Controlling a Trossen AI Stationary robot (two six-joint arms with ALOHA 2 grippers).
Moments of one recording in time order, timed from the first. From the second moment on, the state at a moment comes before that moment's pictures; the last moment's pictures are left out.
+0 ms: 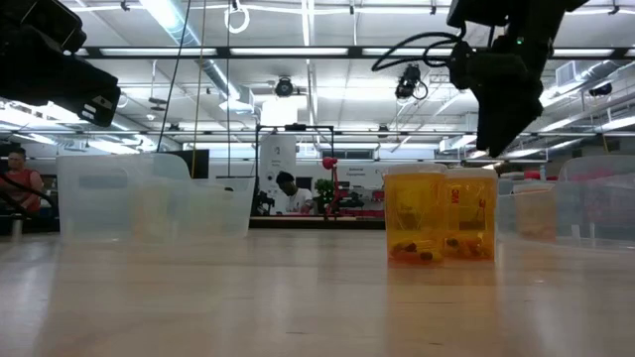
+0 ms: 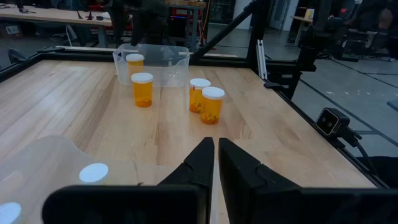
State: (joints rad) left arm -0.47 0.13 0.06 -0.06 -0.34 -0.15; right arm -0.05 1.19 0.88 -0.92 0.21 0.65
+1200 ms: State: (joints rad) left arm -0.47 0.13 0.06 -0.06 -0.34 -0.15; right arm 0.04 1.68 1.22 -0.87 0.13 0.47
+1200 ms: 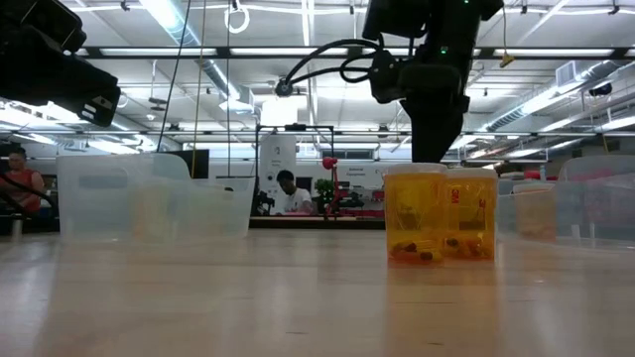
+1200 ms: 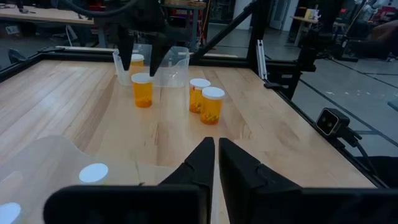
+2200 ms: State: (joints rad) left arm -0.47 0.13 0.06 -0.06 -0.34 -0.15; right arm 0.04 1.68 1.01 -0.67 0.14 0.48
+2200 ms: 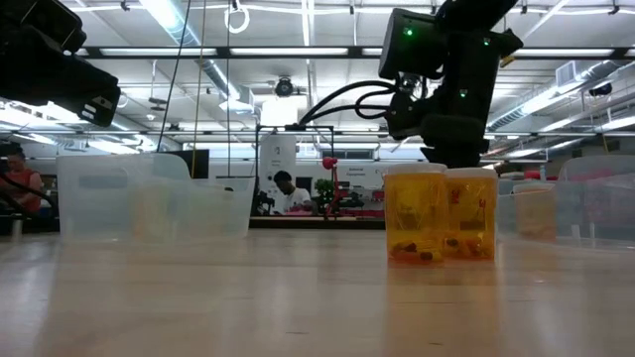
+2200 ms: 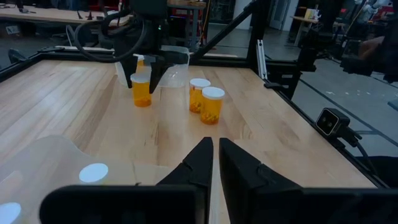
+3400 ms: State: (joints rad) left arm -0.47 0.13 0.06 -0.06 -0.34 -0.15; right arm 0.04 1.50 1.00 -0.72 0.09 0.54
